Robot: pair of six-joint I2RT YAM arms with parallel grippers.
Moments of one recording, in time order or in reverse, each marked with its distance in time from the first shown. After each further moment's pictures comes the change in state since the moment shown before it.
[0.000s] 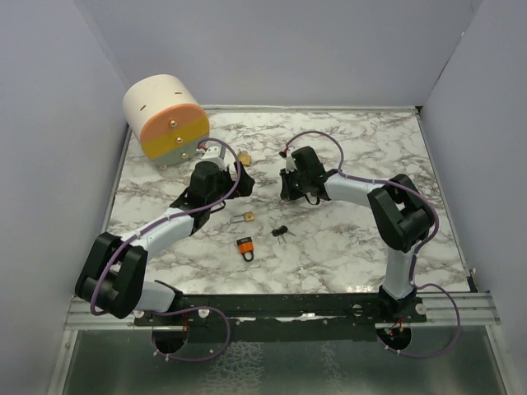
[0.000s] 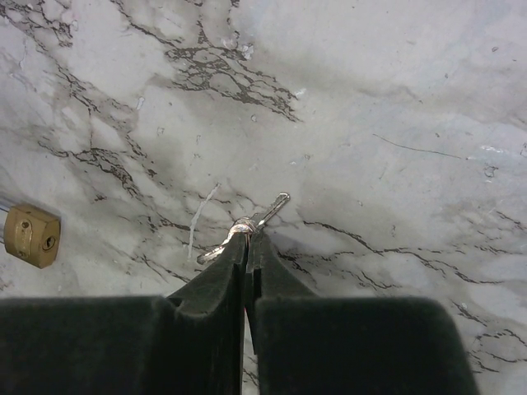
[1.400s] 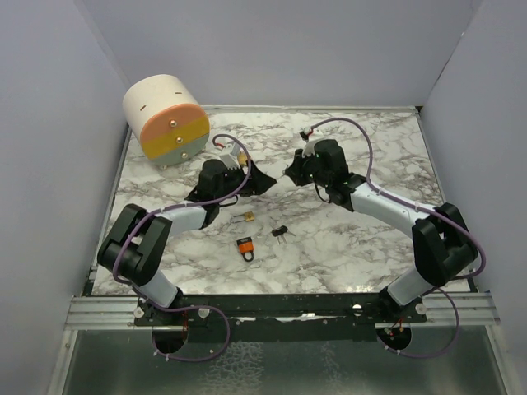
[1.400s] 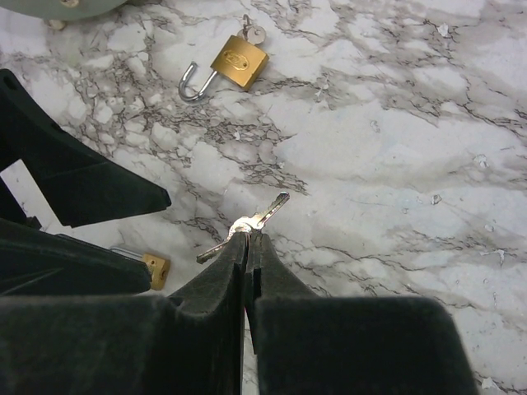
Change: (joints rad) left arm -0.009 0.233 0.017 0.367 0.376 -0.185; right arm 0.000 -0.354 -0.158 0.193 0.101 0.095
